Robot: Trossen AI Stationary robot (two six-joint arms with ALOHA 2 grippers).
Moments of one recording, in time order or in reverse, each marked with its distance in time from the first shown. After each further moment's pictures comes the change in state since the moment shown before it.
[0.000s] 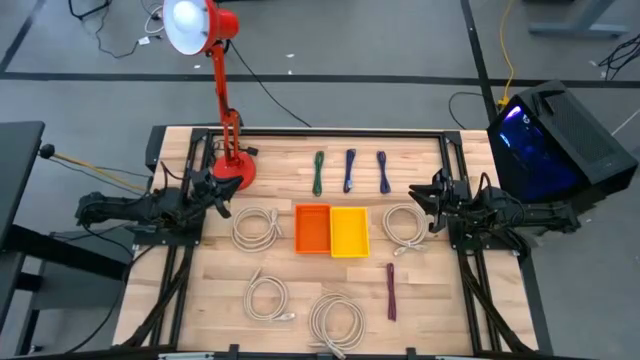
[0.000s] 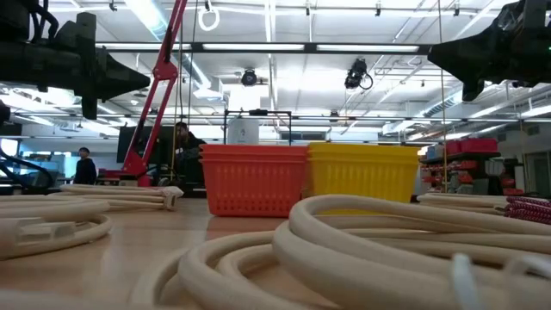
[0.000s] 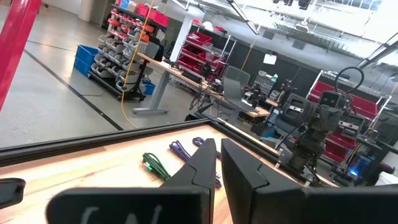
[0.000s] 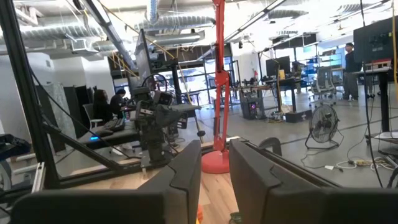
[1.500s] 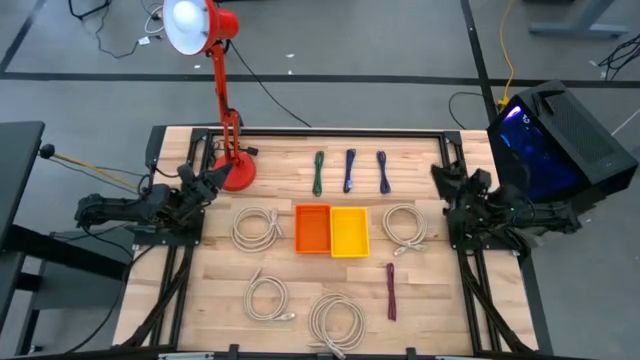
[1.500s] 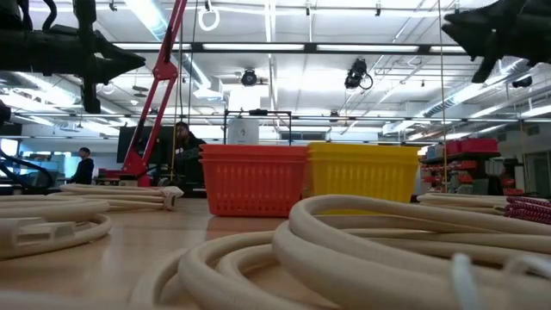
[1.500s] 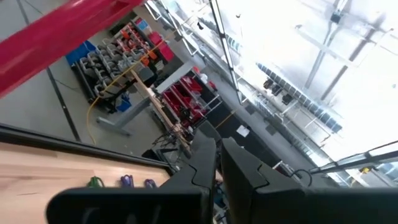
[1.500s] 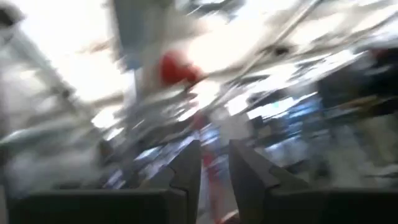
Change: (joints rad) left arm 0.027 0.000 0.000 0.232 -0.097 -0.324; right arm -0.006 0.006 0.000 0.382 0.232 0.048
